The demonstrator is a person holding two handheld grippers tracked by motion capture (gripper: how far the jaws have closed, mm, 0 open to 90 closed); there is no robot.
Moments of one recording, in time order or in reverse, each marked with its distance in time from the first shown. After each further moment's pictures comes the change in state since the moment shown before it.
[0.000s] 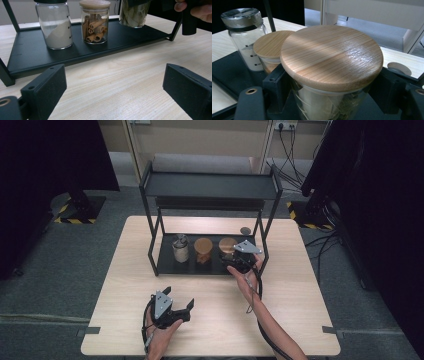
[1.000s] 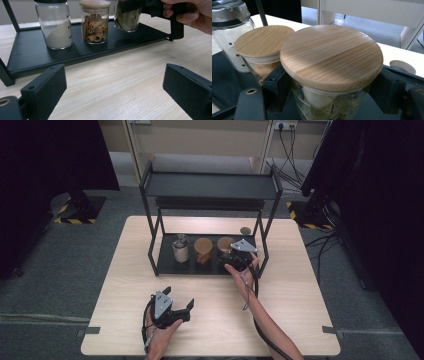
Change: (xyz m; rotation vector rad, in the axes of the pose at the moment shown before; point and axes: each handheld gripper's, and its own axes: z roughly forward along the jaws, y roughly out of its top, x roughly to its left) left arm 0.000 0.000 0.000 0.000 -0.001 -0.001; right arm 0.002 -0.005 0.021 0.011 -0.024 0.006
